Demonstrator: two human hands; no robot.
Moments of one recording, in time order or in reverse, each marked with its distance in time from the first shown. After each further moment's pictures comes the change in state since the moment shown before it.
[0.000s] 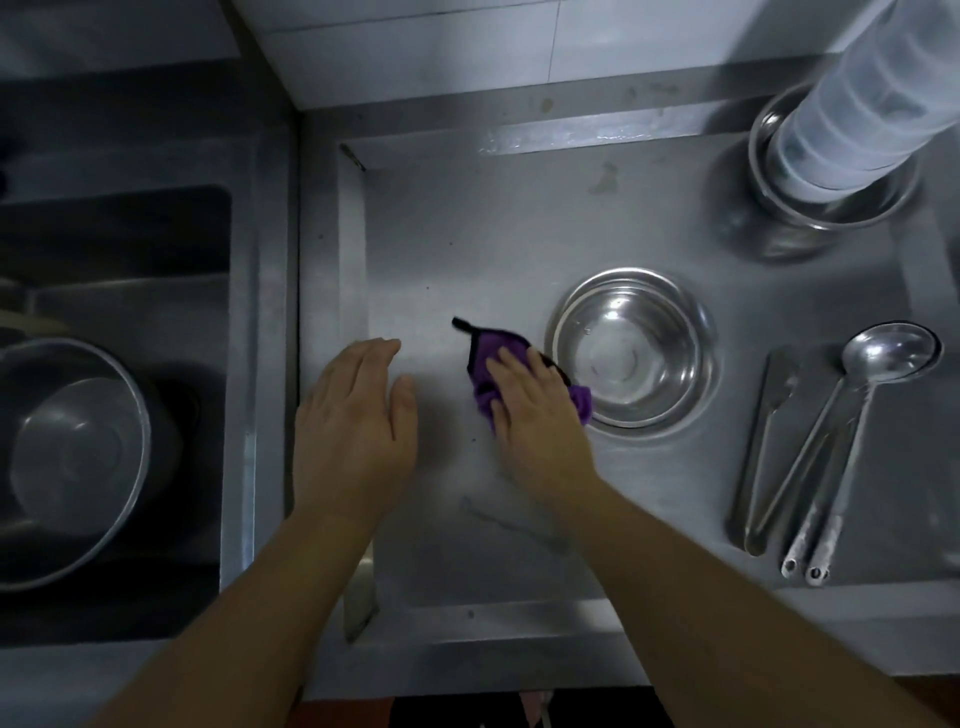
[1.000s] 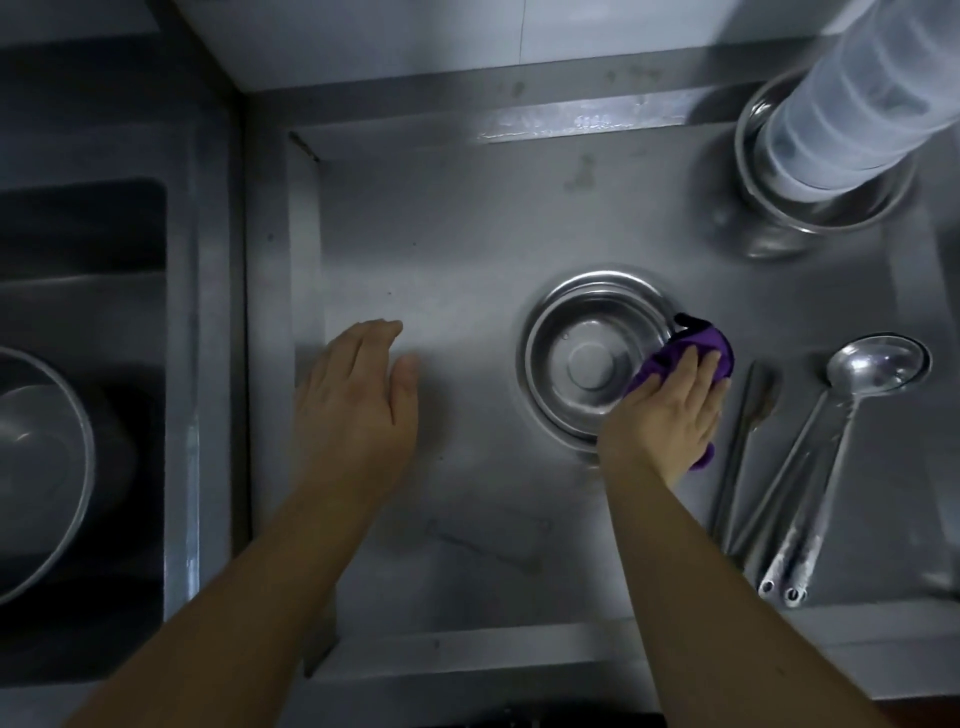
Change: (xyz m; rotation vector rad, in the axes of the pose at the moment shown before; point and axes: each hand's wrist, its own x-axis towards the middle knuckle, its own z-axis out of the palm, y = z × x) left_hand 0.041 0.029 0.029 -0.045 -0.031 0.008; right_hand 0.008 0.091 -0.048 -0.005 0.394 0.928
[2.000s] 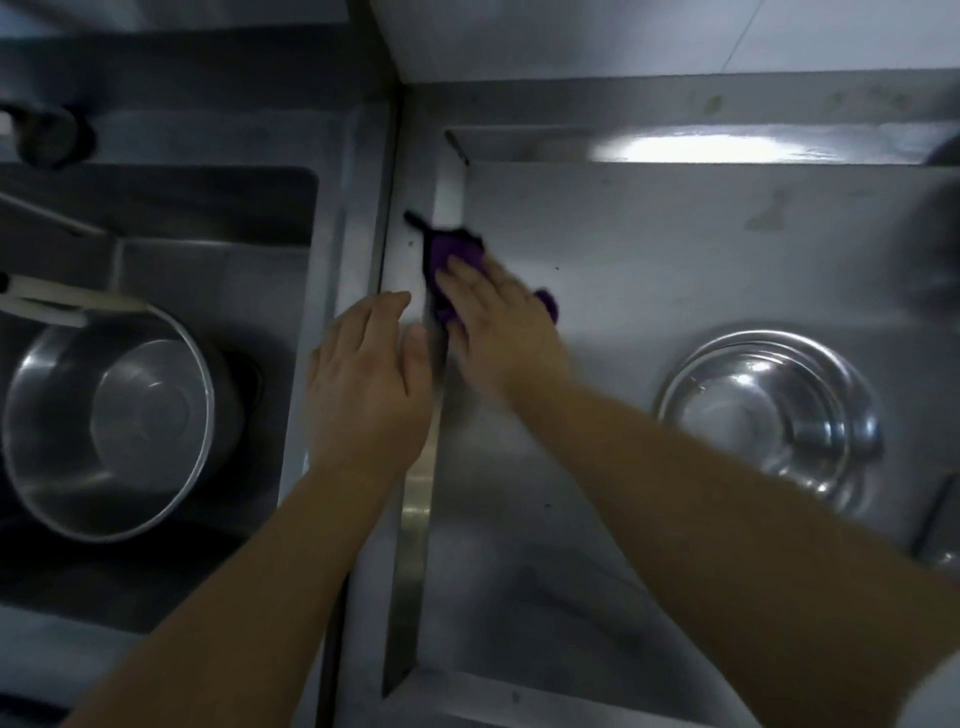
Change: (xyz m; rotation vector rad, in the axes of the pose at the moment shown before) left_hand 0.050 -0.073 -0.047 0.117 0.132 -0.218; right_hand -0.068 -0.226 0.117 -0.109 -0.542 -1.281
